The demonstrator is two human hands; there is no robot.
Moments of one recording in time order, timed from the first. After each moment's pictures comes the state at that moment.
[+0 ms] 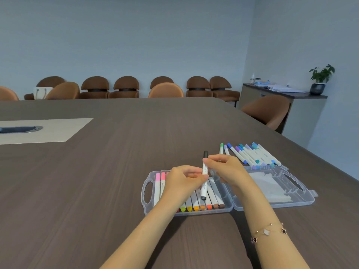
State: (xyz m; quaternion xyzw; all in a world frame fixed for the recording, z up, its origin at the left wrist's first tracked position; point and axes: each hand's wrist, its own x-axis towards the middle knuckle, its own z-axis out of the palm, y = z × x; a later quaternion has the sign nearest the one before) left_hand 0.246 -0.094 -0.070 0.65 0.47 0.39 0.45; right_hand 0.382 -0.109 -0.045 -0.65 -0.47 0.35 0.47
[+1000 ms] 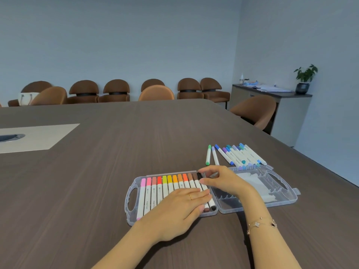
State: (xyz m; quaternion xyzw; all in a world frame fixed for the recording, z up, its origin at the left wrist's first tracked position) left_hand 0.241 -0.110 -0.090 0.95 0.28 0.08 0.10; right_hand 0.443 -0.088 -0.086 -0.66 -0.61 0.32 0.30
